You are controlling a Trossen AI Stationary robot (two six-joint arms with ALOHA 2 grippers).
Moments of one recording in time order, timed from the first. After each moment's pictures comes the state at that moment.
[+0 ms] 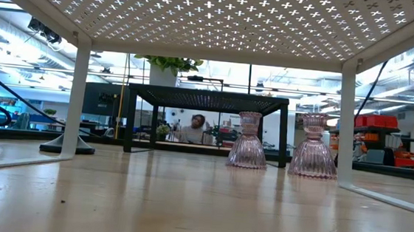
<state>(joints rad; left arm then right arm) -0.02 1.46 1.34 -0.24 -0.14 0.04 0.07 1.42 1.17 0.20 0.10 -0.17</state>
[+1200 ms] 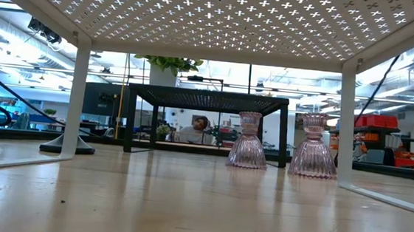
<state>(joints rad) -0.01 1.45 1.34 -0.34 -0.19 0.01 0.11 1.29 1.17 -0.10 0.22 -0.16</state>
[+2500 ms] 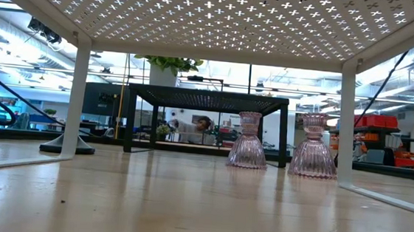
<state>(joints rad) -0.73 1.43 1.23 -0.62 -0.85 -0.76 0.12 1.24 1.17 -0.42 0.40 0.02</state>
